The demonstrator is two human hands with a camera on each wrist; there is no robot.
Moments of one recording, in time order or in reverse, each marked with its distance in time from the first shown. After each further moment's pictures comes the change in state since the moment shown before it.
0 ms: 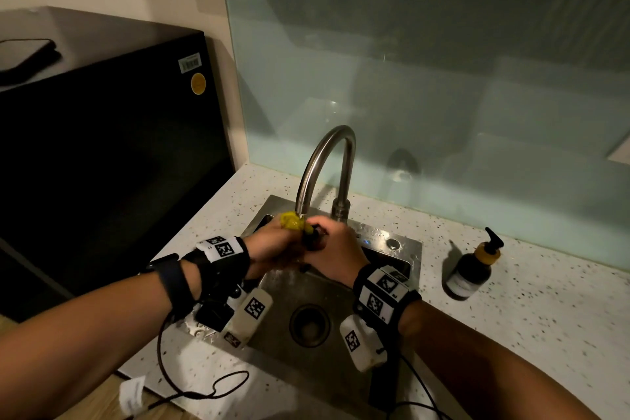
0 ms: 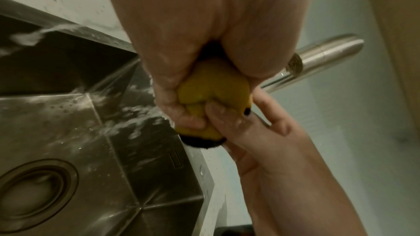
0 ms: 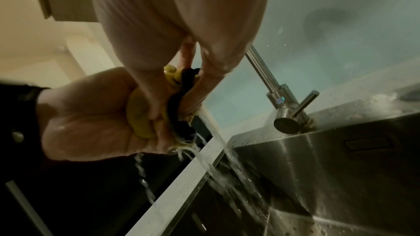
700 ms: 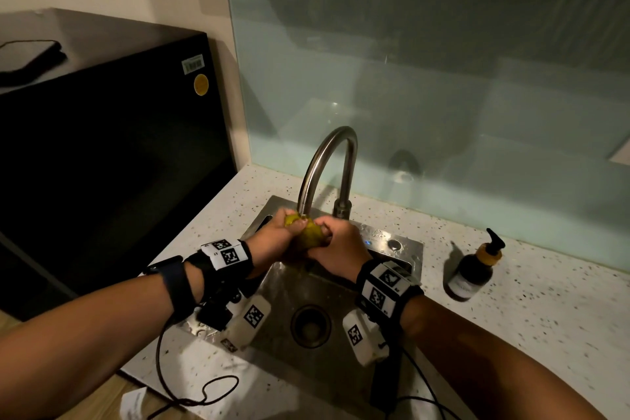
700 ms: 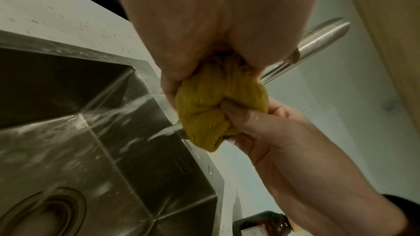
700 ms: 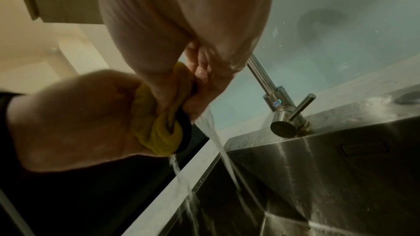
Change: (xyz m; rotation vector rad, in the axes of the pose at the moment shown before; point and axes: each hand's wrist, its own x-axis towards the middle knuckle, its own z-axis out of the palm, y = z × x) left_hand 0.006 -0.005 -0.001 0.027 0.152 0.060; right_hand 0.002 -0.003 -0.008 -0.020 -0.046 0.121
